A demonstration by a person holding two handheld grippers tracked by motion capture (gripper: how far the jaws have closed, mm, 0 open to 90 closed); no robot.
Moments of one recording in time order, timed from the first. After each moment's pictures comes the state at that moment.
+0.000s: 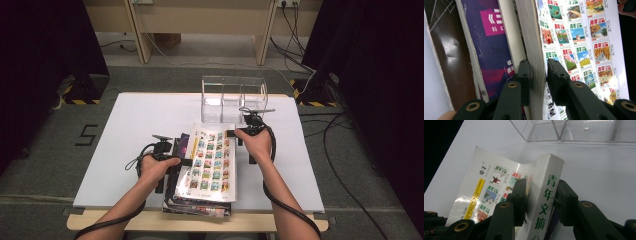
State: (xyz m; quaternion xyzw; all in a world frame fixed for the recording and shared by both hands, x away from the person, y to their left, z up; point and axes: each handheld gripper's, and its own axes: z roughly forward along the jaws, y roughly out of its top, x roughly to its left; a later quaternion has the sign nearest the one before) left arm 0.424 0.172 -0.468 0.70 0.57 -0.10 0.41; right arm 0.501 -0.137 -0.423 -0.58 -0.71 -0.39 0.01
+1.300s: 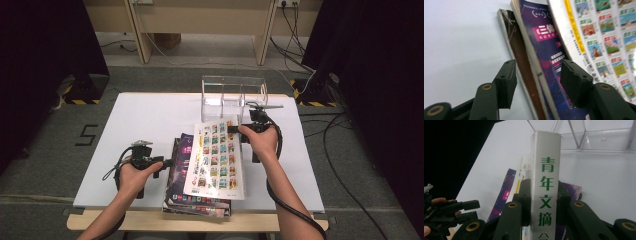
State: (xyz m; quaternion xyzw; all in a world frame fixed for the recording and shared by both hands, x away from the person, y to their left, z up) left arm 0.389 0.223 -0.456 0.72 0.55 0.06 0.42; right arm 0.485 -0.146 -0.386 -0.56 -0.70 -0.44 0.04
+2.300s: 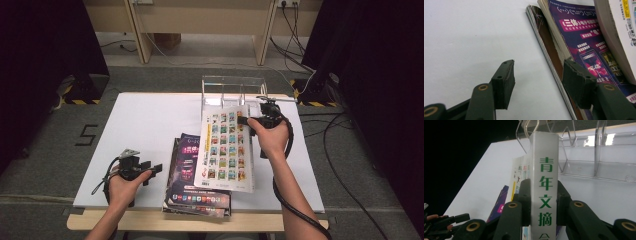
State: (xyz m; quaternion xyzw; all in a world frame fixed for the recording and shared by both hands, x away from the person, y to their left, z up) left arm 0.367 0.249 -0.475 0.70 0.57 0.11 0.42; right arm 0.470 -0.163 -0.347 -0.55 -0.69 -0.46 -0.04
